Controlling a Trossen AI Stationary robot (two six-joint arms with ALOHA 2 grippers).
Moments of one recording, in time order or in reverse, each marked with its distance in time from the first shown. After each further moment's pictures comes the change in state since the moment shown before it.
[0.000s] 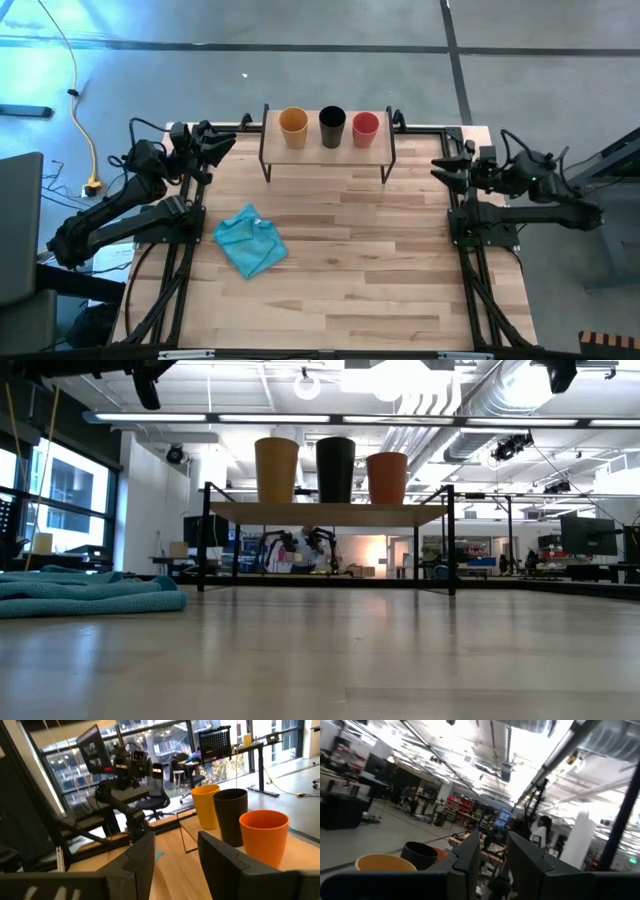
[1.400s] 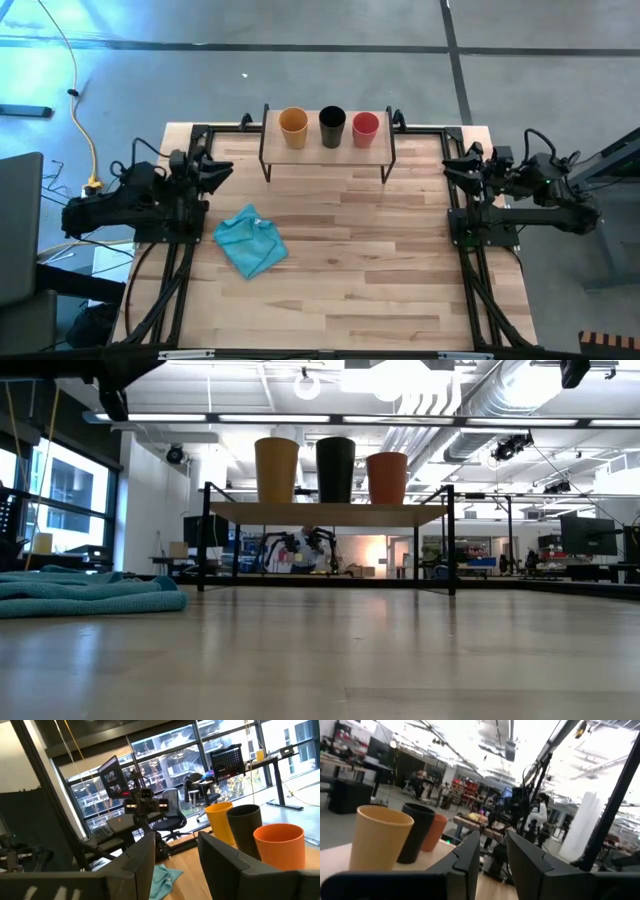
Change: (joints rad) left arm -0.514 -0.295 -0.097 -0.328 -0.474 0.208; right arm 0.000 -0.121 -0.044 0.066 -0.042 0.064
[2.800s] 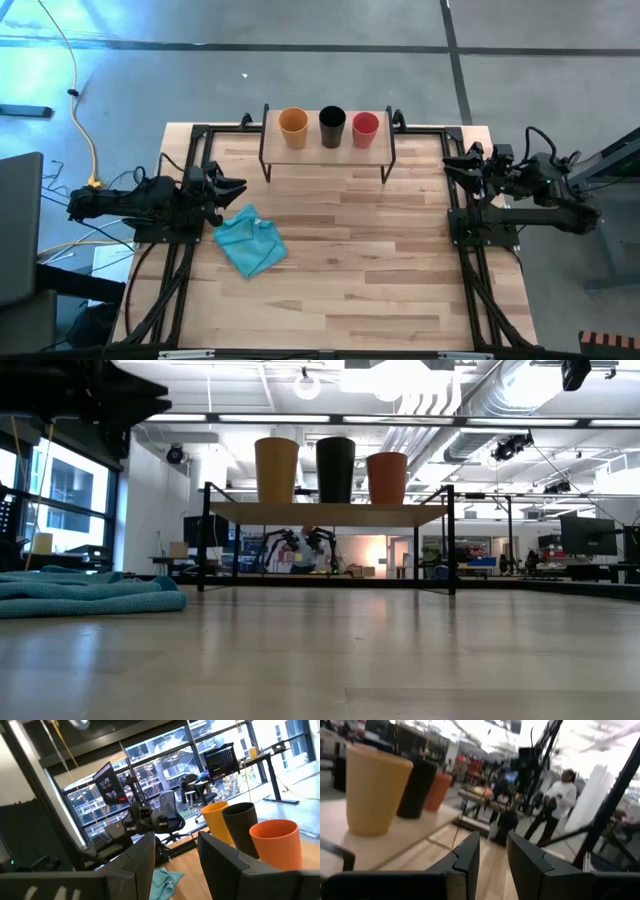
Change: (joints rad) left arm -0.201 -0.021 -0.179 0.041 -0.178 0.037; right arm 0.000 0.000 0.000 0.006 0.036 0.055
